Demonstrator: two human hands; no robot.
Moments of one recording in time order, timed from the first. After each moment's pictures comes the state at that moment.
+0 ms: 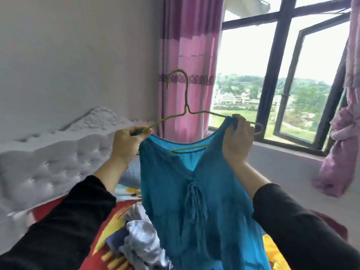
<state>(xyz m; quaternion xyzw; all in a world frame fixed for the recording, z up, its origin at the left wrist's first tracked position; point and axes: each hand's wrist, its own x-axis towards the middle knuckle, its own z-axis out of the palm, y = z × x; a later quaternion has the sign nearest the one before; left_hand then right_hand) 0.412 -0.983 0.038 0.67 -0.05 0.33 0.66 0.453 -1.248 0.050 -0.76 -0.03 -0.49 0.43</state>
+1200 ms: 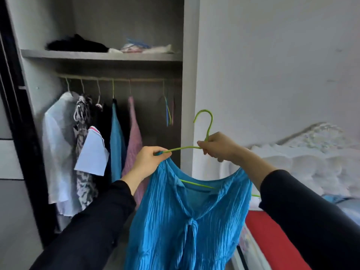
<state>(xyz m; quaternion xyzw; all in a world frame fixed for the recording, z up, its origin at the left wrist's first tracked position) 0.056 -0.256 -0.029 0.78 0.30 0.43 0.34 0.237 -0.405 0.050 -0.75 -0.54 0.12 0.35</state>
